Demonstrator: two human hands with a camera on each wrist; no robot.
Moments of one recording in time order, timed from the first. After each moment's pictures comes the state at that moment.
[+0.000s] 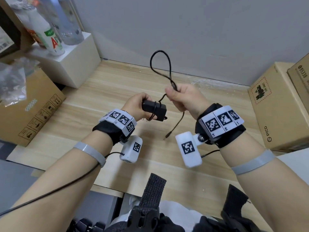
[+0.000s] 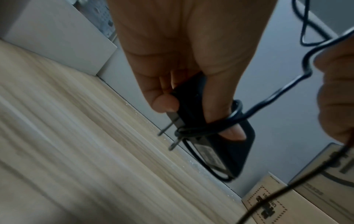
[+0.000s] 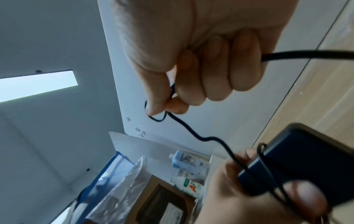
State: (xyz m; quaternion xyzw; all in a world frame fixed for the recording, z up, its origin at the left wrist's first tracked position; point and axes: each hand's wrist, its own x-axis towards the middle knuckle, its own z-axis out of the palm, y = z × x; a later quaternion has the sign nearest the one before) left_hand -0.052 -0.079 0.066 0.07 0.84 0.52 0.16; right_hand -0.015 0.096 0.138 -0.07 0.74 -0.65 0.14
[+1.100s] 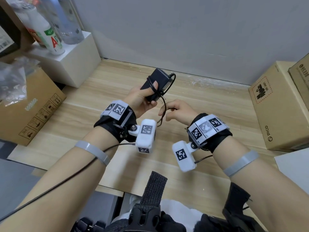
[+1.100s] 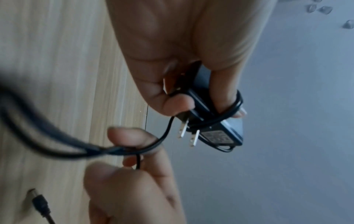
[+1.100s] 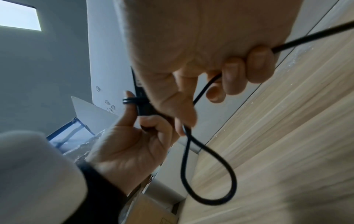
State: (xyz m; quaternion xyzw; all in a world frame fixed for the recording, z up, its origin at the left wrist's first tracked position) left_hand -0.051 -0.060 0.100 -0.04 0.51 0.83 0.22; right_hand -0.011 0.090 0.107 -0.02 0.86 -0.48 0.19
